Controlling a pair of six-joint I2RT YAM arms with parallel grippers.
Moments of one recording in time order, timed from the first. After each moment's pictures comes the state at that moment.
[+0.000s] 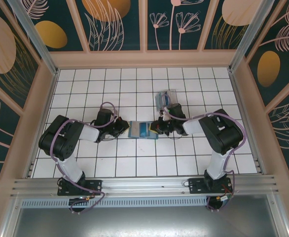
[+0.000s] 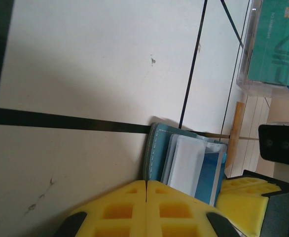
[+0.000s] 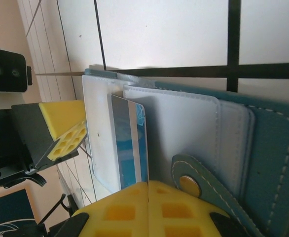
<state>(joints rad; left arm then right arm) -0.39 1.77 0.56 0.48 0.51 -1.05 0.52 1.83 0.72 0.31 -0.70 0.92</state>
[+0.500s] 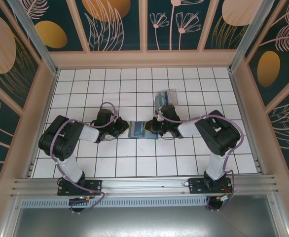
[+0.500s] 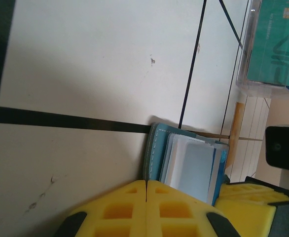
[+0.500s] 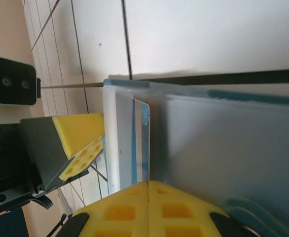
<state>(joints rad) -0.39 1.76 0.56 0.49 0.50 -1.05 0.63 1.83 0.74 0.40 -0.55 1.03</state>
